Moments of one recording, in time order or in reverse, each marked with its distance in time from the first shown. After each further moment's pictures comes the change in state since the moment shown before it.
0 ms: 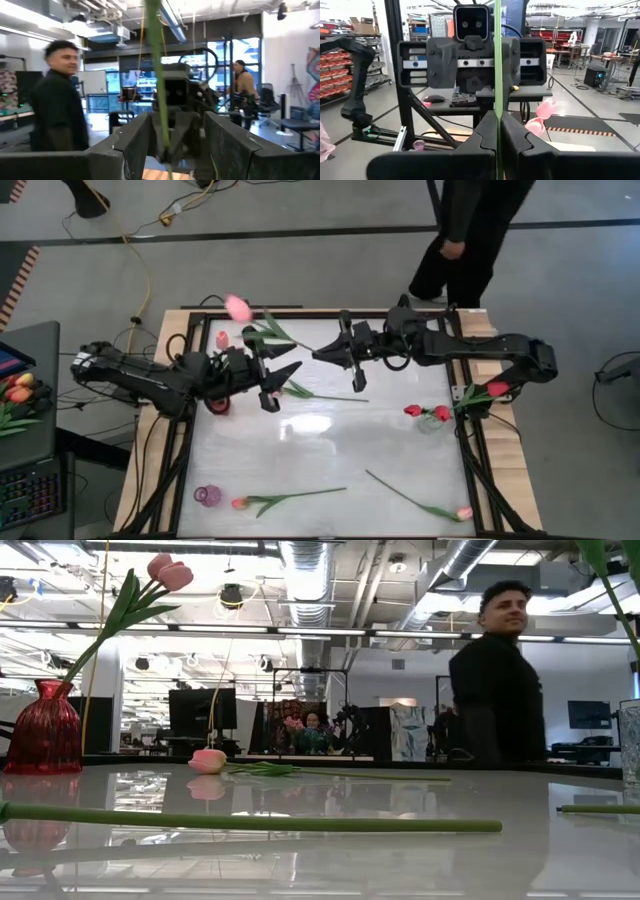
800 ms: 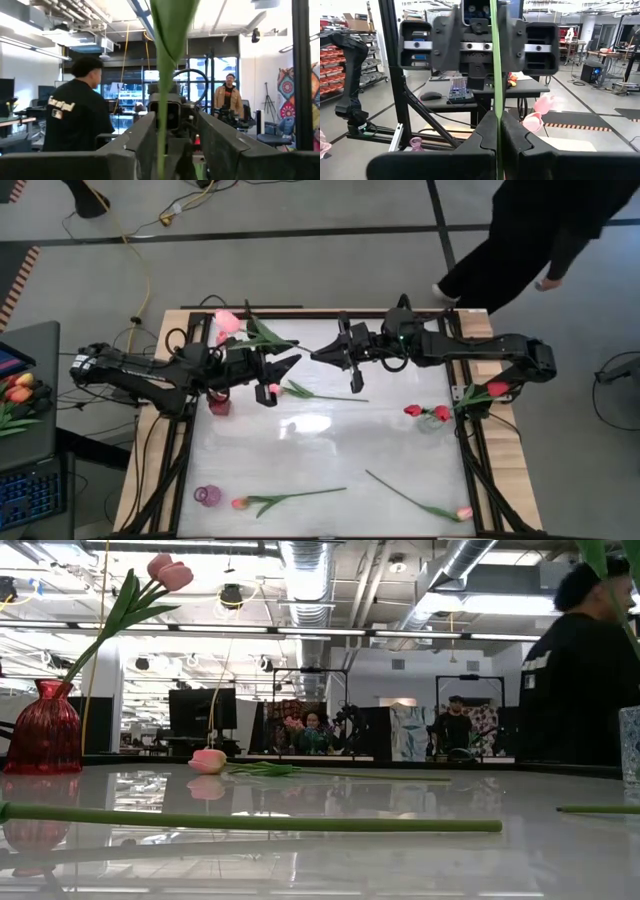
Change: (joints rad) left arm 0.081 0.000 0.000 0.063 0.185 -0.073; right arm -0.001 0.010 0.000 -0.007 0.025 -0.001
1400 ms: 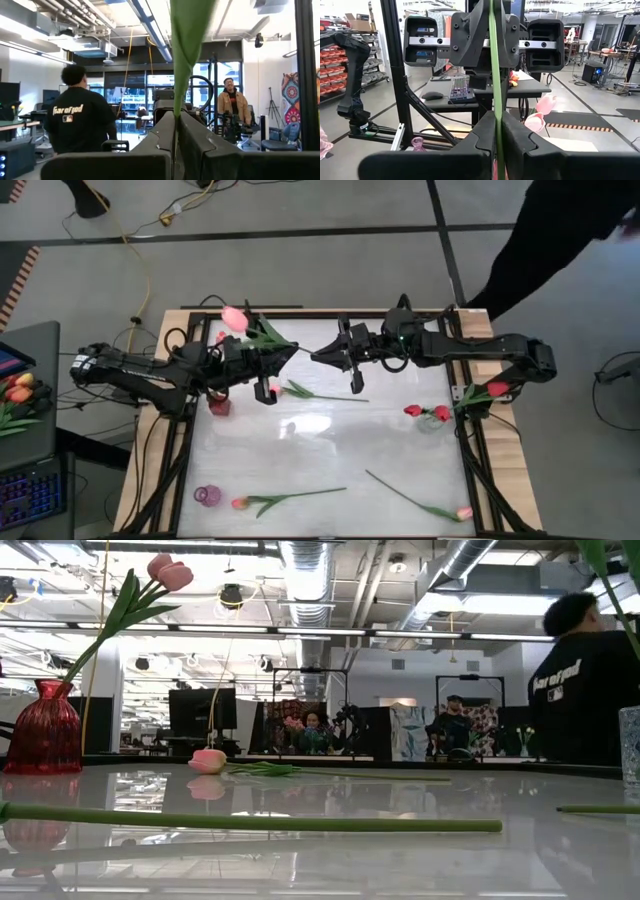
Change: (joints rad) left arm 0.000 0.000 0.000 0.033 -0.010 0.011; right arm 0.000 -0.001 0.000 -0.003 0.000 0.000
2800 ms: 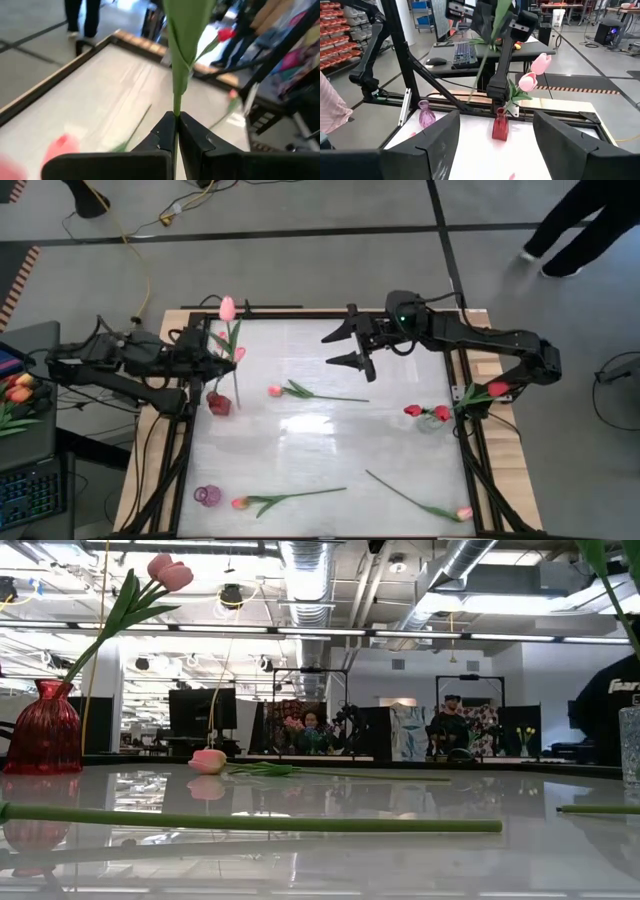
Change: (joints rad) left arm -0.053 -0.430 0.243 -1.503 0.007 -0.582; right arm -0.105 -0.050 0.089 -0.363 -0.135 -0.051
